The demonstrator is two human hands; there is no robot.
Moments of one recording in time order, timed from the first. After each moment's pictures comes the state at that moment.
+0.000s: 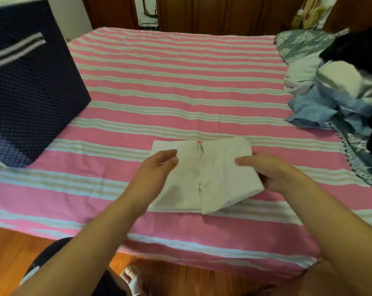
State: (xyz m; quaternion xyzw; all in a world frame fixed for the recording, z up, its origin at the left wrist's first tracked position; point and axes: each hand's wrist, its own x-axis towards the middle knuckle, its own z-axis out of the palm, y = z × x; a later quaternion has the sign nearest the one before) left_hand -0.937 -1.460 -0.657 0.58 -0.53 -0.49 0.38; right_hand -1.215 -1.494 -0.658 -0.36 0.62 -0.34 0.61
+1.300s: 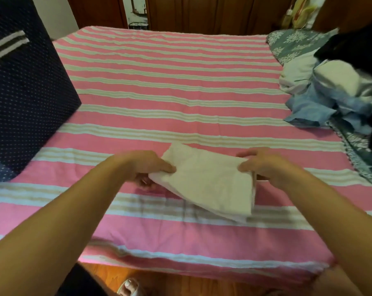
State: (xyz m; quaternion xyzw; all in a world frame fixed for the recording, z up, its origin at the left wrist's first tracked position) left_hand -0.891 -1.572 -0.668 0.64 -0.55 -0.53 -0.02; right_hand -1.196 -1.521 -0.659 -0.44 0.73 -0.25 0.46
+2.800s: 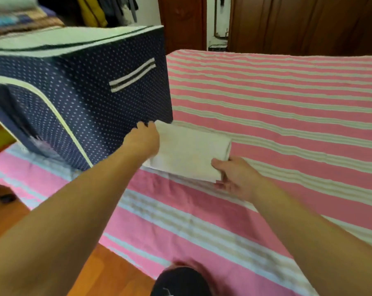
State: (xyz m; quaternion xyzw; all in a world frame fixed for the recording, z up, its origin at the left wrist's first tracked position) left_hand -0.662 -1.638 -0.622 0.83 -0.55 0.00 0.04; right_hand -0.914 -1.626 -0.682 -0.43 0.52 -0.31 0.67
